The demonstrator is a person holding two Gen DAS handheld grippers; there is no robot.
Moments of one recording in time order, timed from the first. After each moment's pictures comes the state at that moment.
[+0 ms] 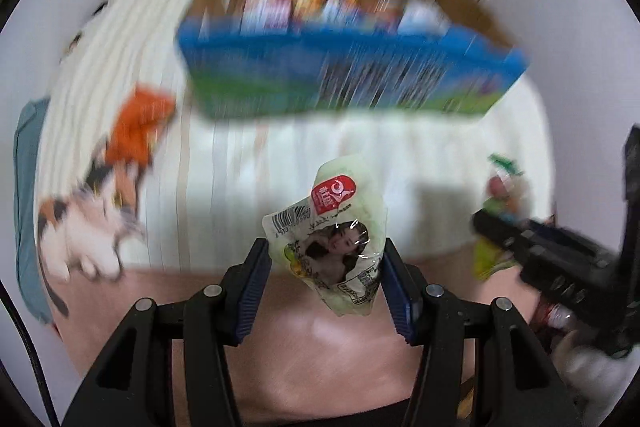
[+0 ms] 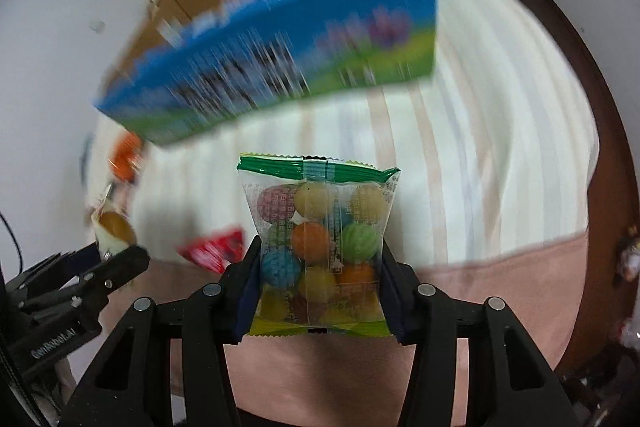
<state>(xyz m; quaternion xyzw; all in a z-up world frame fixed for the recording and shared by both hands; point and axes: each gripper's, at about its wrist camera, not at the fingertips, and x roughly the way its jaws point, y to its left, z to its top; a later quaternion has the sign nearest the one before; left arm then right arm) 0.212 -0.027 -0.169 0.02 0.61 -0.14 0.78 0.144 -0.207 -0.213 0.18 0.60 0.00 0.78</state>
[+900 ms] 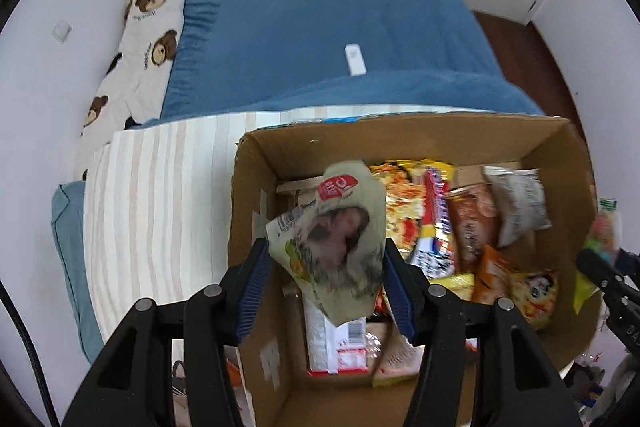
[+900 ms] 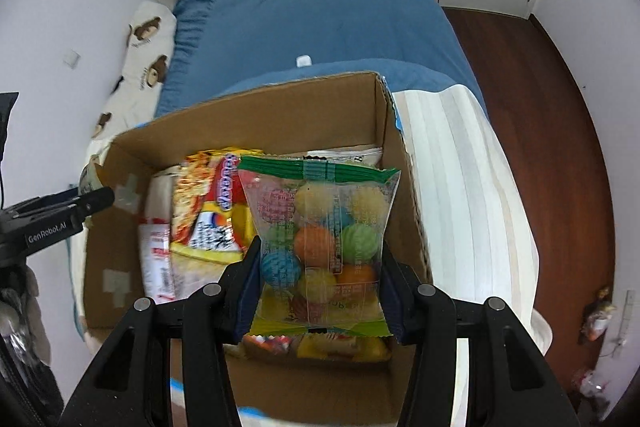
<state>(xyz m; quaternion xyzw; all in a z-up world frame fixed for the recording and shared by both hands) 0.505 -0.036 -0.188 0.10 0.64 -0.06 0.76 0.407 -0.287 -0.181 0.13 0.61 -0.03 0.78</state>
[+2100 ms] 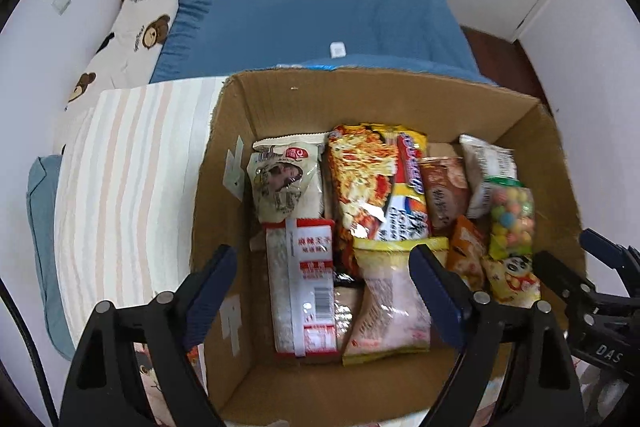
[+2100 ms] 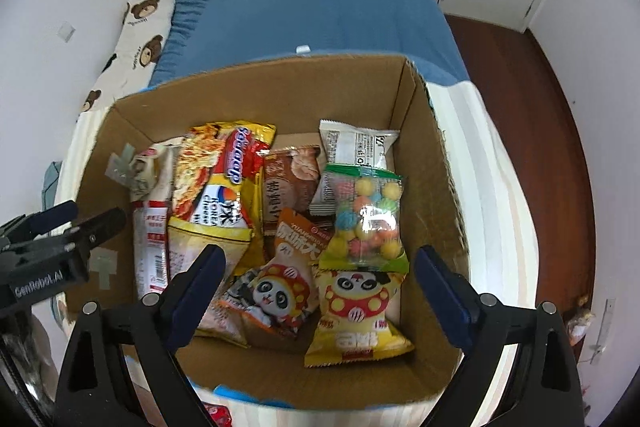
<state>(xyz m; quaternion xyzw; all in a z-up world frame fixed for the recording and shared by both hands) 0.443 -0.031 -0.183 0.04 0.61 -0.09 0.78 0.394 -0.240 -0.185 0.08 0.61 -0.04 0.79</state>
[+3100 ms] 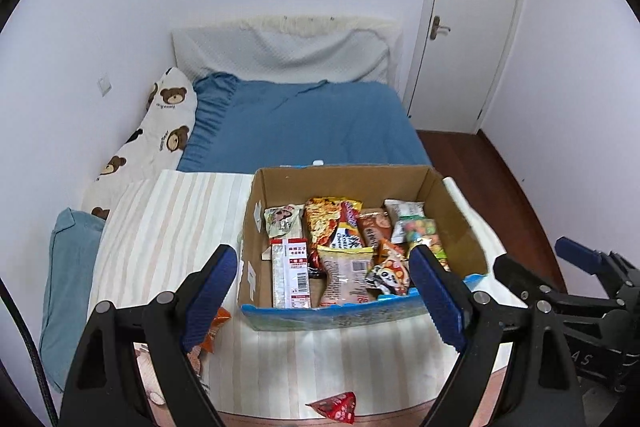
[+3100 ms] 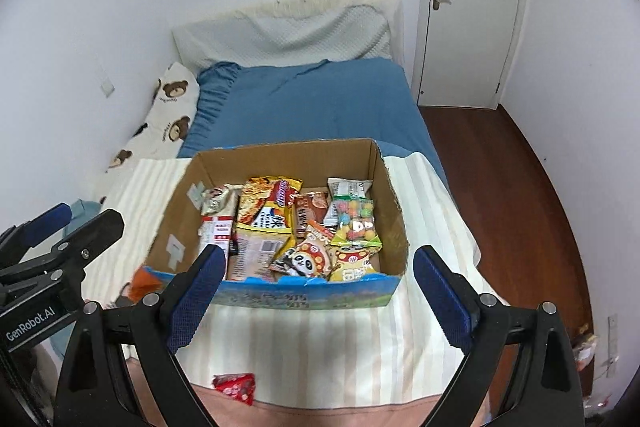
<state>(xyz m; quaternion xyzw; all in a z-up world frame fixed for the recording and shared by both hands) 0.276 -0.011 -0.027 0.03 0.41 -0.12 0.90 0.228 -0.200 -0.033 0.06 0.44 -0.06 0.89</state>
